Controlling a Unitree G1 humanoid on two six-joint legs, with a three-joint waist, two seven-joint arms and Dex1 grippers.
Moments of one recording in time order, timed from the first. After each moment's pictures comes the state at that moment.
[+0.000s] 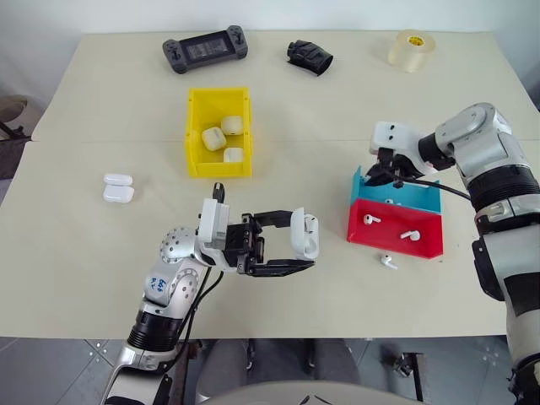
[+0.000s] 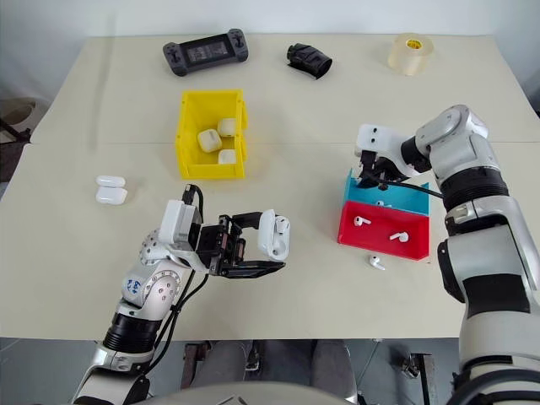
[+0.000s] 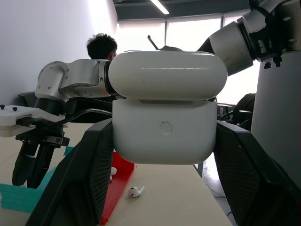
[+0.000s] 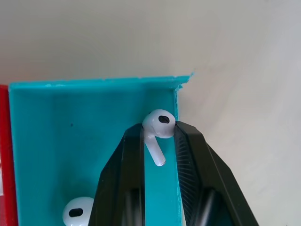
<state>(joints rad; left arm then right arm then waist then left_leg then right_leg) -0.29 0.24 -0.14 -0.16 -0.60 0.07 -1.19 -1.17 -0.69 0.36 0.94 -0.23 0.12 1.37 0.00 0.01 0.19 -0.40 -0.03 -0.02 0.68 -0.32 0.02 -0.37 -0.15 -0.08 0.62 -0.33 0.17</state>
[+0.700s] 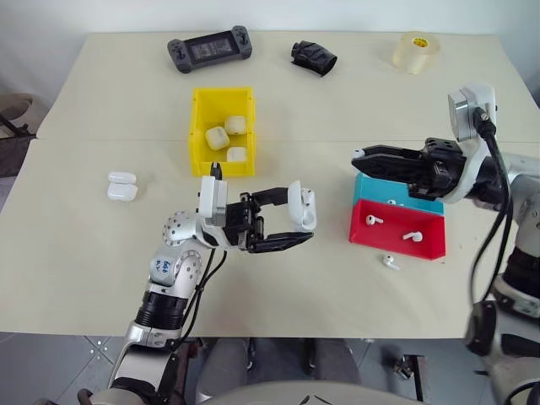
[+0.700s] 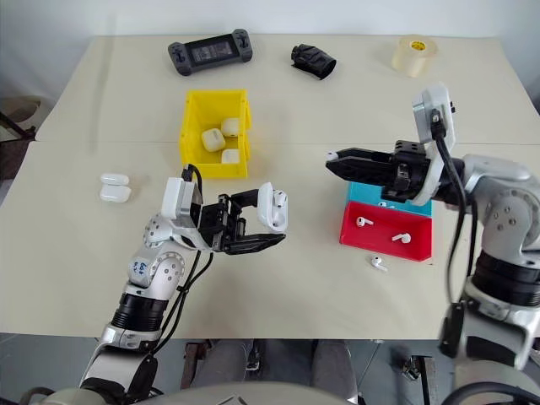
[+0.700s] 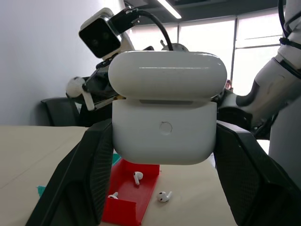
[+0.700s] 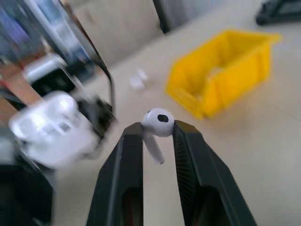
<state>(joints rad) -0.42 0.21 -0.10 -0.02 -0.60 0.04 -1.20 -0.66 -0.55 -0.42 -0.29 0.73 1.29 1.06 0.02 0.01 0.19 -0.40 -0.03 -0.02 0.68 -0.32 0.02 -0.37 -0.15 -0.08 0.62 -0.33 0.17</state>
